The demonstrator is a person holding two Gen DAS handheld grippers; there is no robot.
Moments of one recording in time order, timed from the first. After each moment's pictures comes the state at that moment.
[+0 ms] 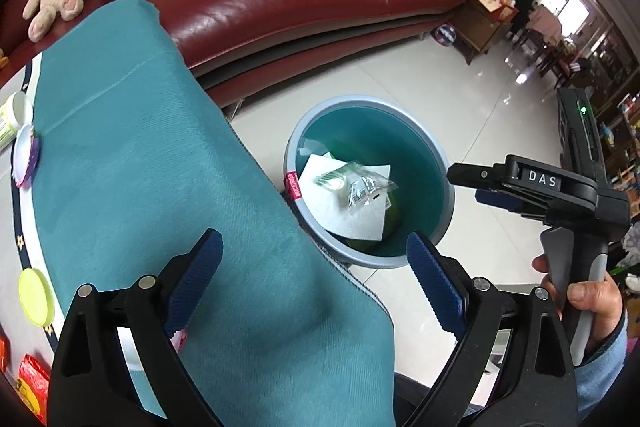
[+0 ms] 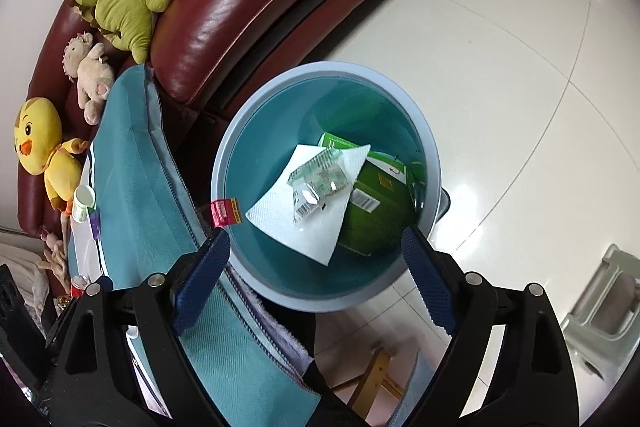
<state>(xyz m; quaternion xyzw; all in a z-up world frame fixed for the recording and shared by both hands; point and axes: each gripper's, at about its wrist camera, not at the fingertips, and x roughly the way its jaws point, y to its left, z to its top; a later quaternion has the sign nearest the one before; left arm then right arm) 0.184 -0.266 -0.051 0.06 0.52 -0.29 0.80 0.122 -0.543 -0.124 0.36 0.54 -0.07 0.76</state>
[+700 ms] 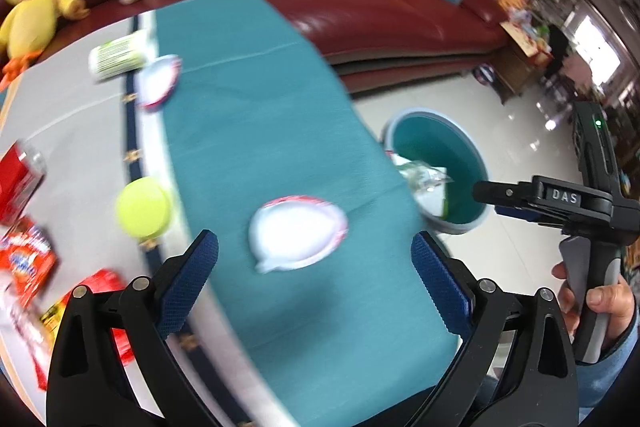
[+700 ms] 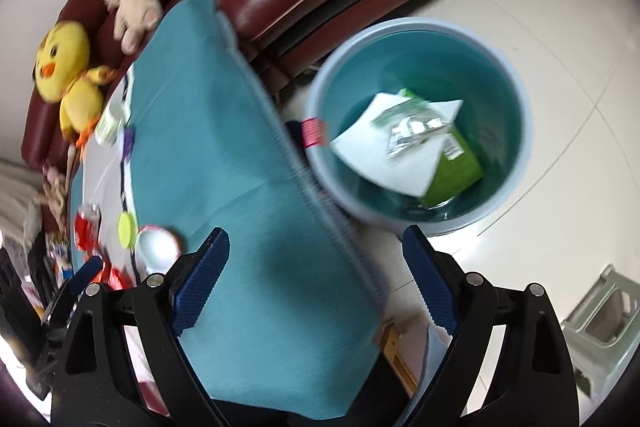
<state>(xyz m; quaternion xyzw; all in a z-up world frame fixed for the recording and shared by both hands) 0.145 -0.115 -0.028 0.01 0.50 -0.20 0.84 0.118 -0.421 -0.087 0.28 0.57 0.01 0.77</state>
